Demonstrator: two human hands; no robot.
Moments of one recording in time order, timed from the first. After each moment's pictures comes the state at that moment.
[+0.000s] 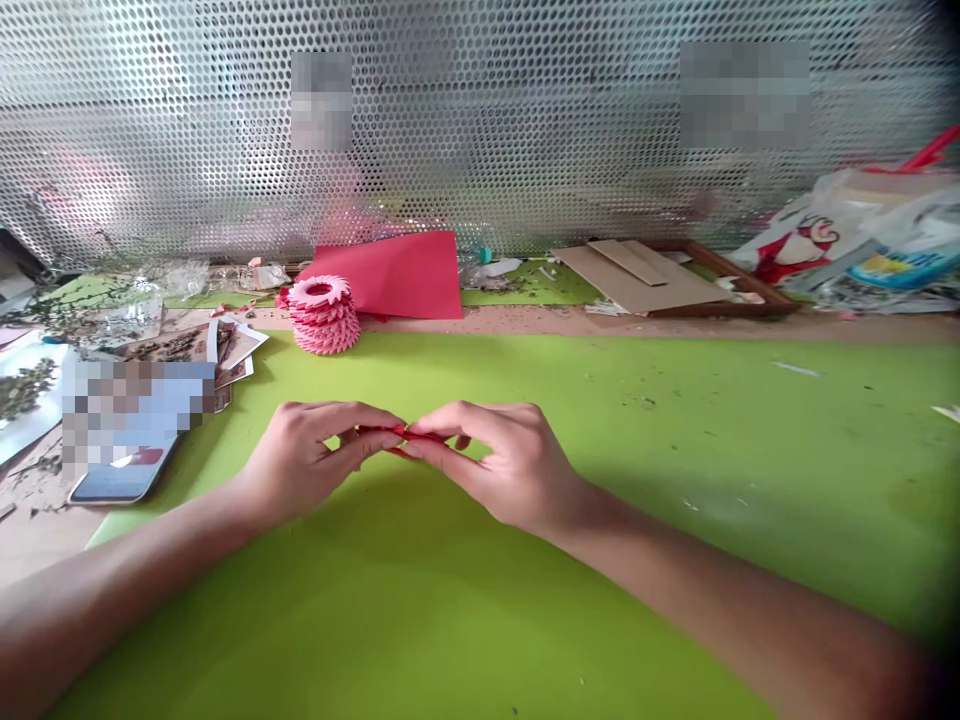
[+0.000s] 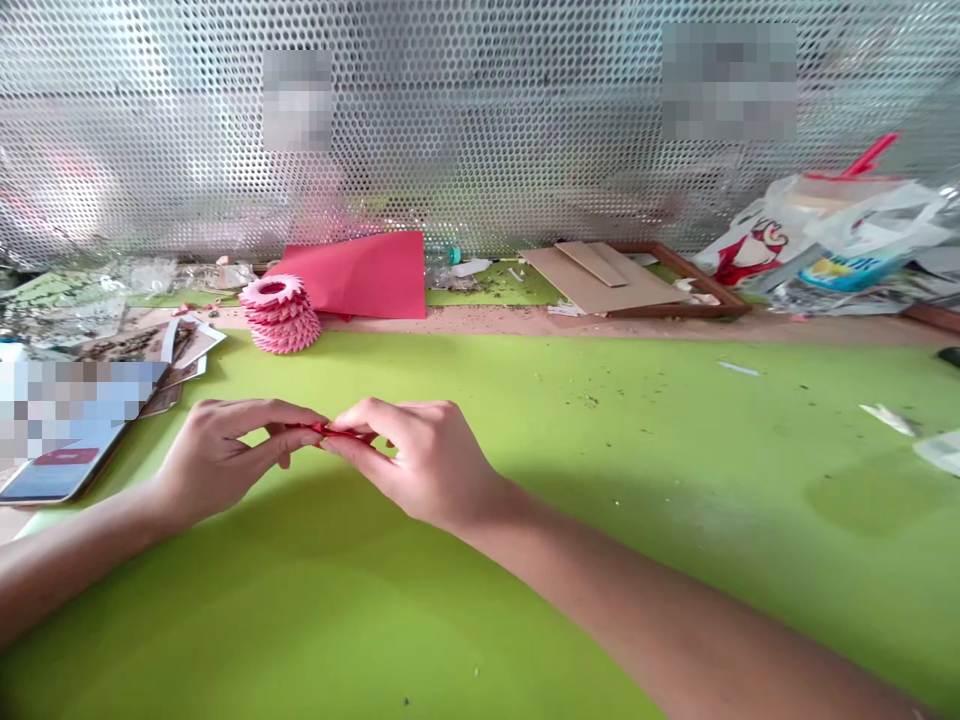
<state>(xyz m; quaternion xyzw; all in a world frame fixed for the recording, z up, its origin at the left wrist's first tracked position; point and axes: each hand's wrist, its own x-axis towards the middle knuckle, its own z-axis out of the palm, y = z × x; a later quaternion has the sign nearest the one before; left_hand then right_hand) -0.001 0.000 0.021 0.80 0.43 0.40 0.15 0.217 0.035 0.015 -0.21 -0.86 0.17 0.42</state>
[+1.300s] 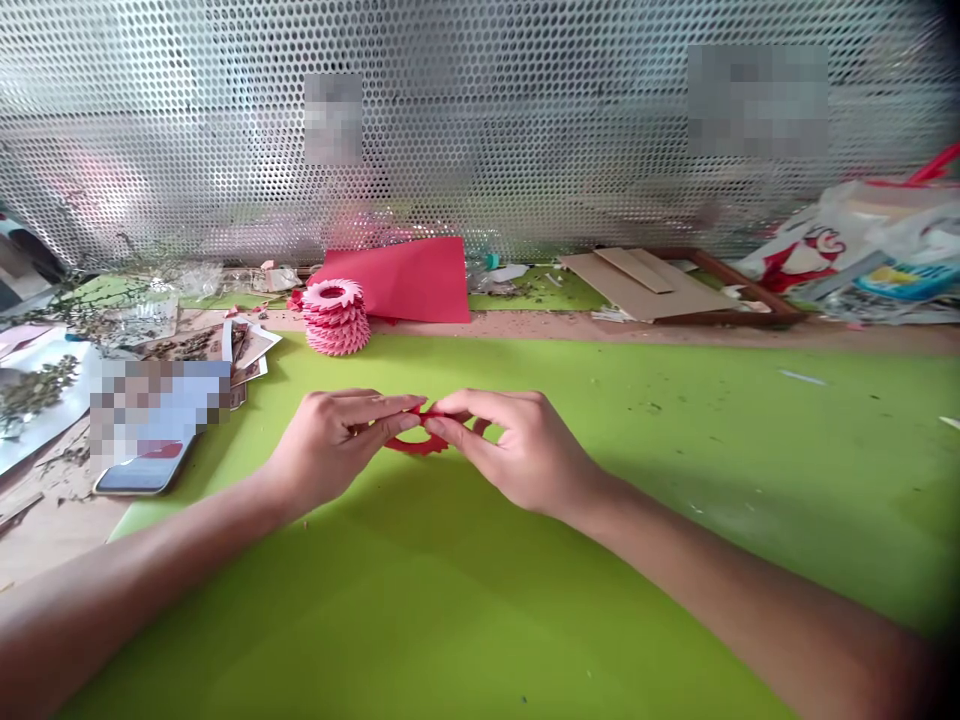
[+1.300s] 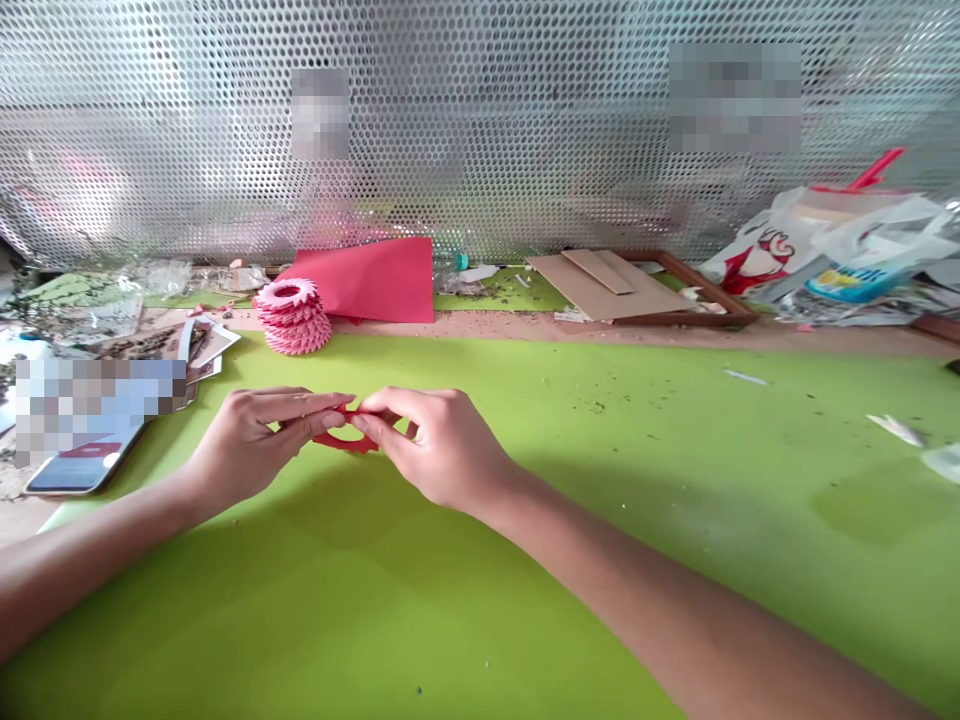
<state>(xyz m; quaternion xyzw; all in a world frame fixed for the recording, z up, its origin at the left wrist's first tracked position) 0.007 0.005 0.020 0.75 0.49 0.39 0.20 0.220 0.041 0.025 -0.31 -0.84 0.26 0.35</state>
